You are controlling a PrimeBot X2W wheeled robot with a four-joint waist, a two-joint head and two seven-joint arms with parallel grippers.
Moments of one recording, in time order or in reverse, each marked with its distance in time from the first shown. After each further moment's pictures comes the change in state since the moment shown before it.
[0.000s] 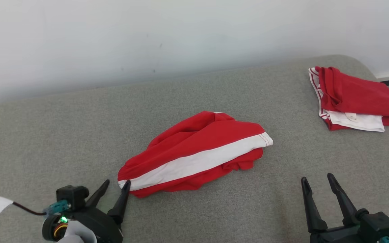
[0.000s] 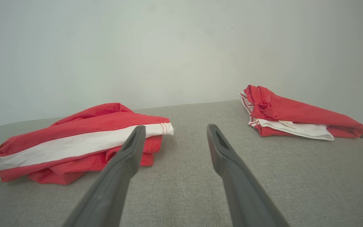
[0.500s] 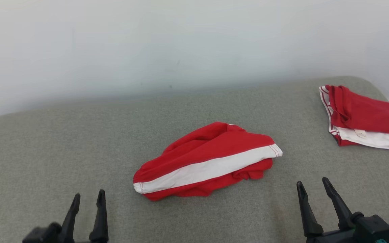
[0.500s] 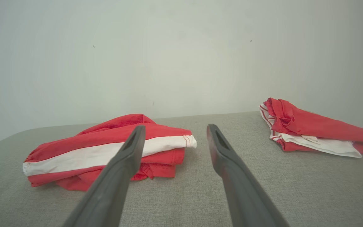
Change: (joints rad) left arm 0.410 -0.064 0.506 -0.463 0.349 0.171 -0.004; right arm 0.005 0.006 0.025 0.010 0.003 0.000 0.000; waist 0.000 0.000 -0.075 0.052
